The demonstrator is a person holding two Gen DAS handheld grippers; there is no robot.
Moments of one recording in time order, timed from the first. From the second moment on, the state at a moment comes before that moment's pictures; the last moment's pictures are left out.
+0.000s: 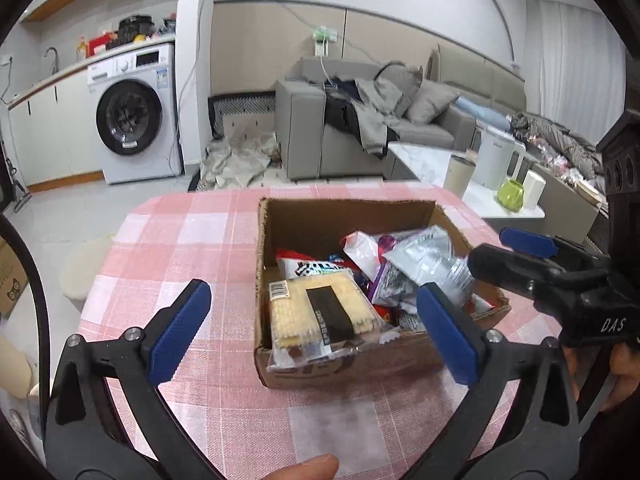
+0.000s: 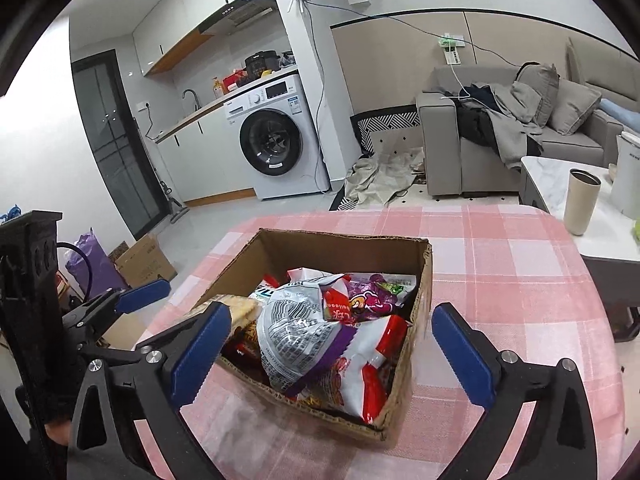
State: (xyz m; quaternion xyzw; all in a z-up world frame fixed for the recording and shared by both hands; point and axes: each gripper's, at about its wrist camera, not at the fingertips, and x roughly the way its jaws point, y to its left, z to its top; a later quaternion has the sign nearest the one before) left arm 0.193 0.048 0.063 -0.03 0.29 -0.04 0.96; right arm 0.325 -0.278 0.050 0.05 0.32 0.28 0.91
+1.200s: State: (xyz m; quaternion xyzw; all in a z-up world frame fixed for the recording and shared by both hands) left arm 0.092 0.054 0.015 -0.02 0.21 0.00 0.98; right arm 0.211 -0.313 0.001 0.02 0.18 0.28 0.94
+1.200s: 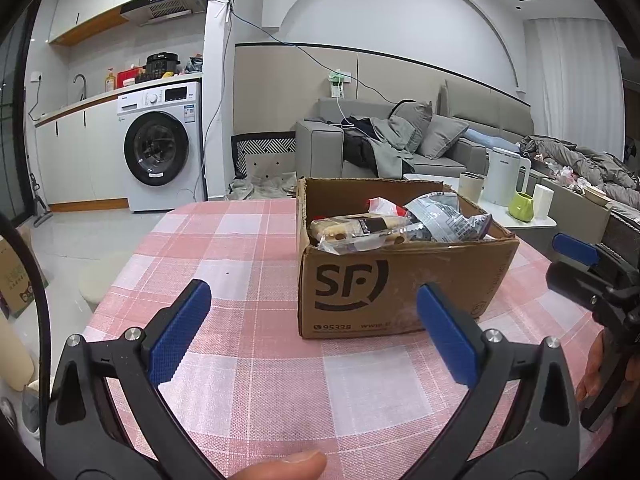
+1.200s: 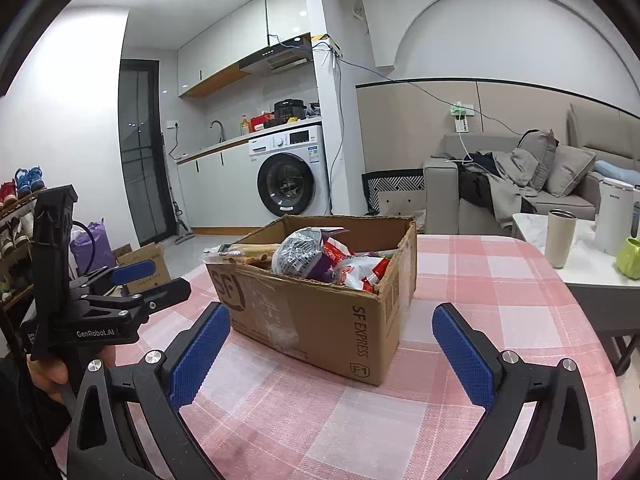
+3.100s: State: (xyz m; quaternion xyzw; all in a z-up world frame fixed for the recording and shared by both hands) left arm 0.091 0.053 0.009 -0.02 0.20 0.00 0.98; right arm 0.212 -0.318 0.001 0.02 0.17 0.28 0.94
